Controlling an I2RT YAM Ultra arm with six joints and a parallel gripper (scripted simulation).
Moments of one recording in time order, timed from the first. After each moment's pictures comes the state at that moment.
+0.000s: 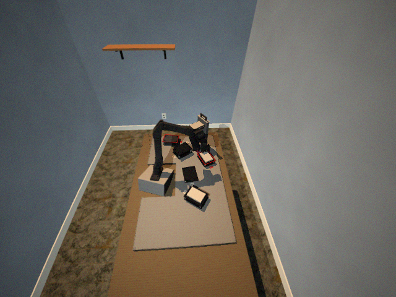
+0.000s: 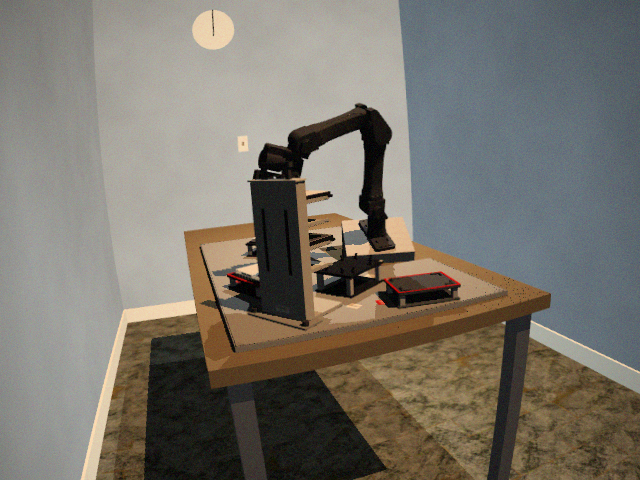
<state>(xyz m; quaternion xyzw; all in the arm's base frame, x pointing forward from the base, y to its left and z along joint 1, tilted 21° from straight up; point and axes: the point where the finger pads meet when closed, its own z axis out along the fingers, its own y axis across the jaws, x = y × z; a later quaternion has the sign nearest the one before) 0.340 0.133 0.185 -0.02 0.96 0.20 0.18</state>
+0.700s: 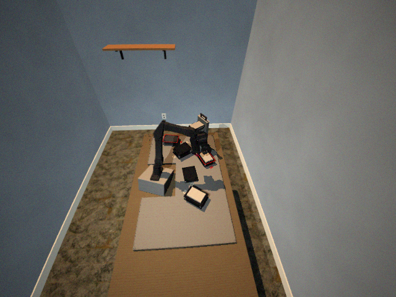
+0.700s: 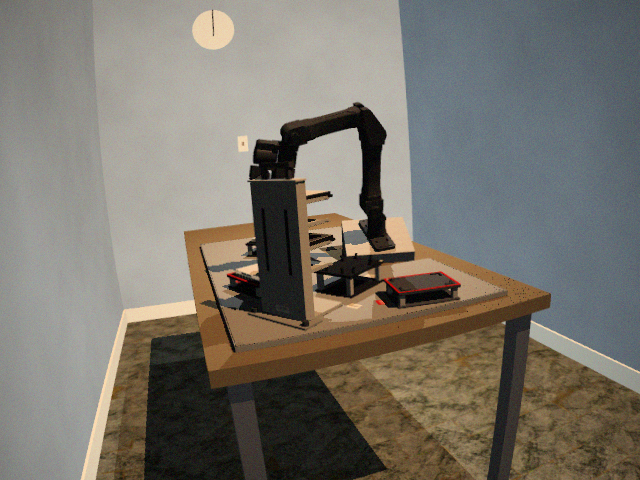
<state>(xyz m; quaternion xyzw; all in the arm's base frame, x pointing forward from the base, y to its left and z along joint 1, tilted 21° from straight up) 0.333 0.067 0.179 -0.03 0.98 0.17 0.14</state>
